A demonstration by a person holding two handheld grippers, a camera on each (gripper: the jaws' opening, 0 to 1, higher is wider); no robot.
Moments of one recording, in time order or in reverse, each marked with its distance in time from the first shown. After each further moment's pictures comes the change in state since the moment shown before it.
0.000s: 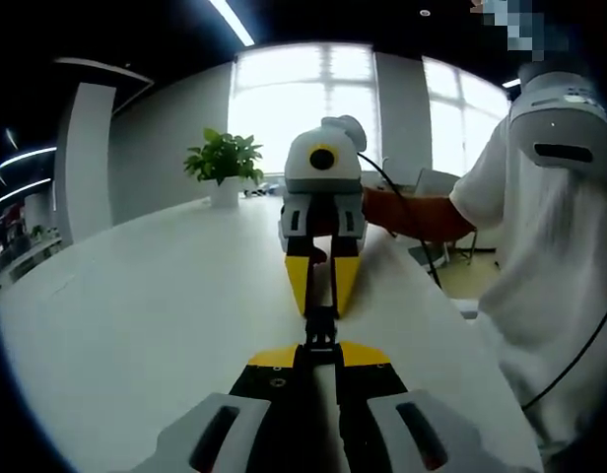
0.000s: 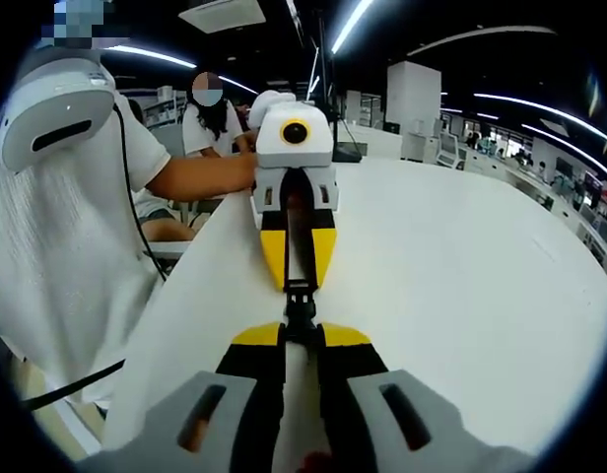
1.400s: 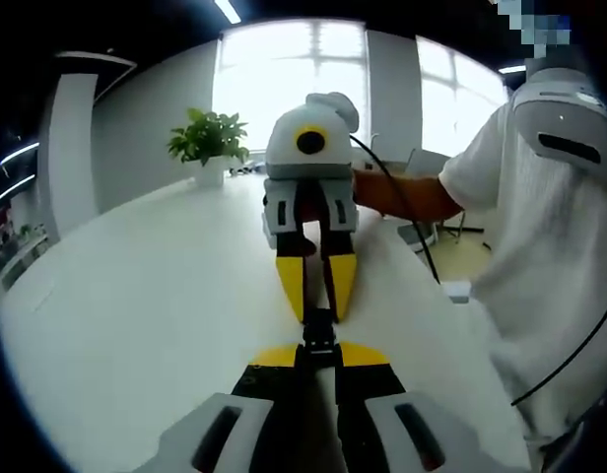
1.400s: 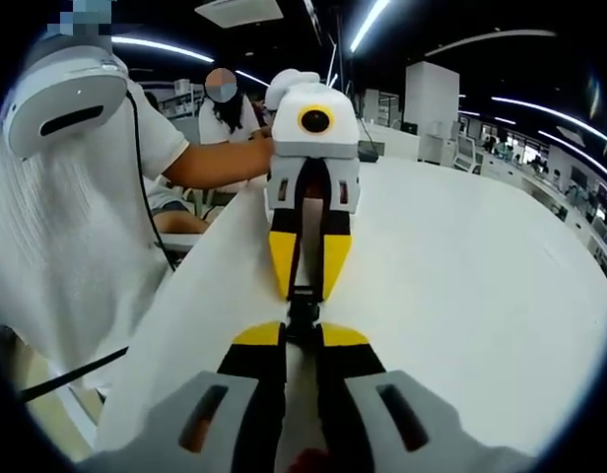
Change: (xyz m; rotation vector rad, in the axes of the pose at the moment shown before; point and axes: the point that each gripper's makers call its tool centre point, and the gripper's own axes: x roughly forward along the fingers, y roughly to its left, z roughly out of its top) left arm 0.005 -0.001 0.003 0.018 0.117 -0.058; right arm 0.005 0.002 0.002 -0.051 0.018 0.081
